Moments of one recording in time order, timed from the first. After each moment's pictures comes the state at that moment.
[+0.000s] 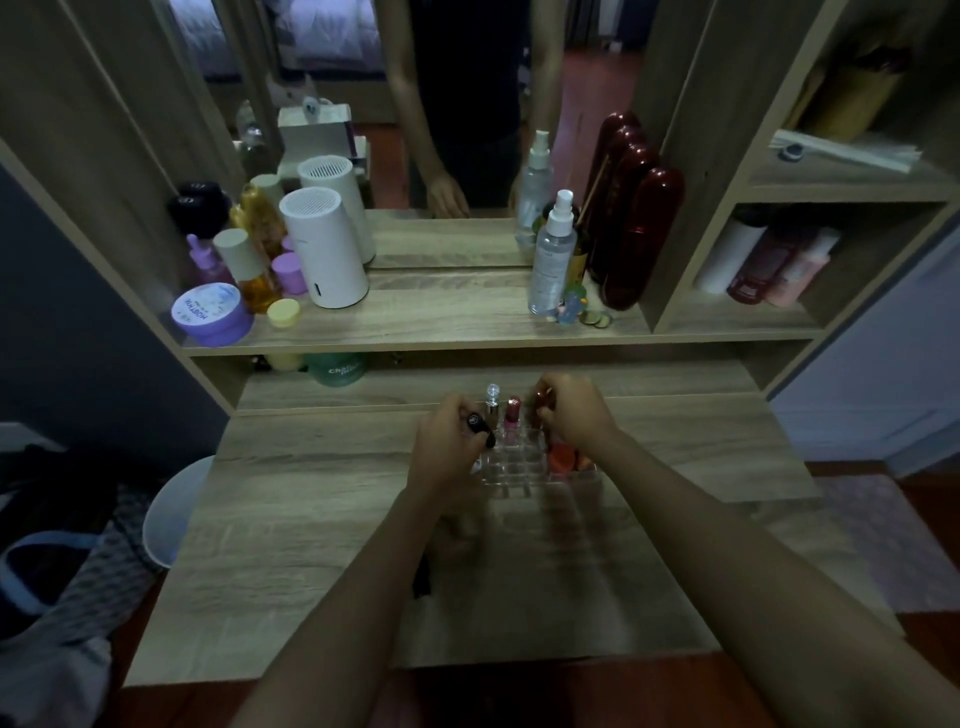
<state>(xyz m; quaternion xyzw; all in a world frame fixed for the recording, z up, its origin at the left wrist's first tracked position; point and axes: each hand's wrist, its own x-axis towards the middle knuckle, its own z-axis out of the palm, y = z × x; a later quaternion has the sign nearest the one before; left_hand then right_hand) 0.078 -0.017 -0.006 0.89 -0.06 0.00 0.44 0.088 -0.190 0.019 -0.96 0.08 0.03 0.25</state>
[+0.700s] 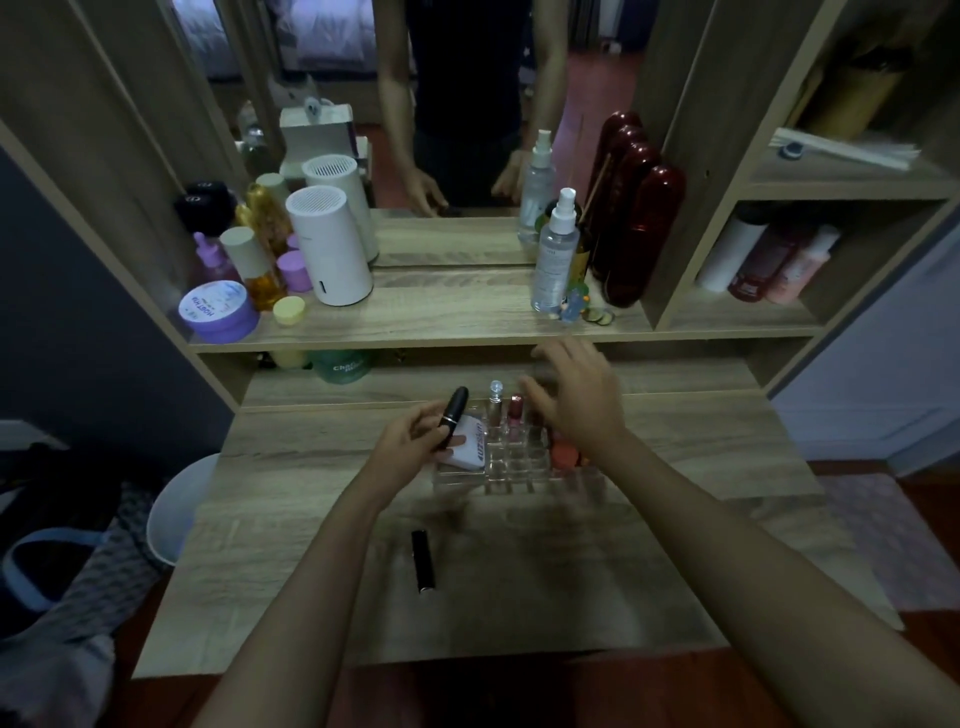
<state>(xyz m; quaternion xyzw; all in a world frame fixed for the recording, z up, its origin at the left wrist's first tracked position) 0.075 0.033 0.008 0.74 -0.01 -0.20 0.65 0.069 -0.181 0.042 -0.97 -0.03 -0.19 0.15</state>
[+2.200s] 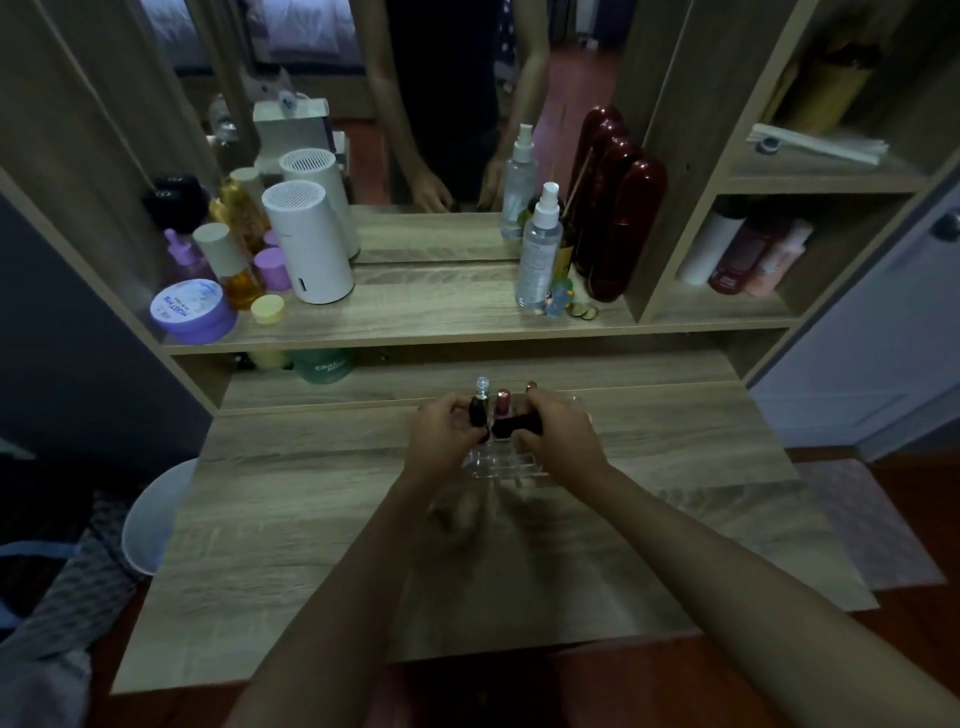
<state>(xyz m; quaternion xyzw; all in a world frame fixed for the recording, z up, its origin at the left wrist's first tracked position) 0.081 -0.021 -0.003 0.88 -0.05 -0.05 0.47 0.036 -0.169 0.023 -0.96 0.05 -0.01 0.28</state>
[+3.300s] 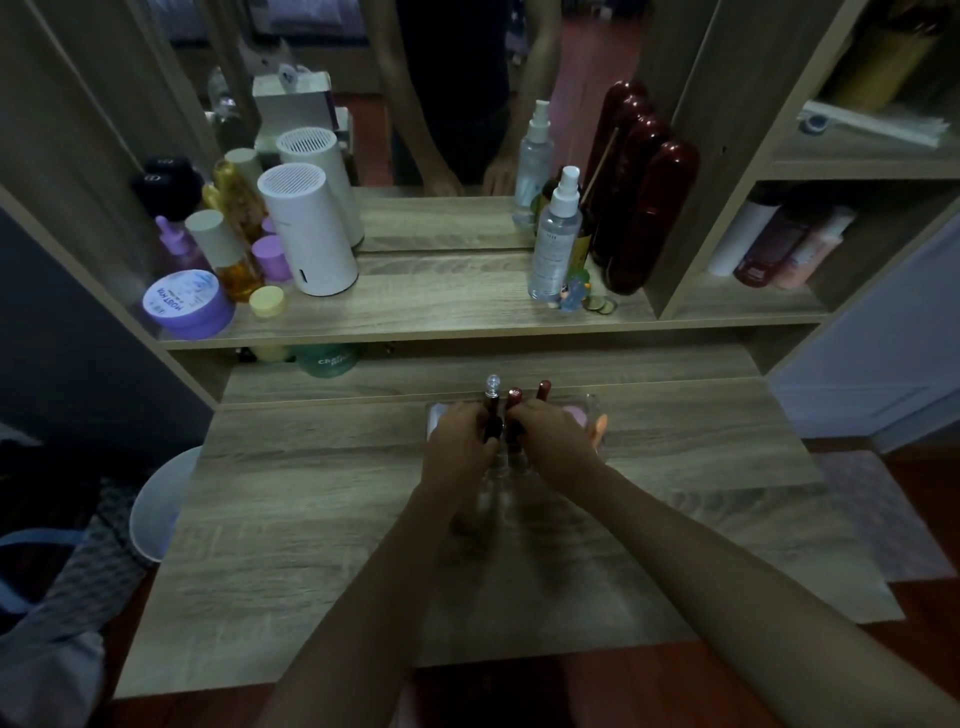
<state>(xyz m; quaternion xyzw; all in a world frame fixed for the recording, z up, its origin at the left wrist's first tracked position) 0.081 -0.031 -0.028 0.92 -0.09 -0.03 0.37 0.059 -0.160 -0.008 -0.98 0.00 0.04 0.19</state>
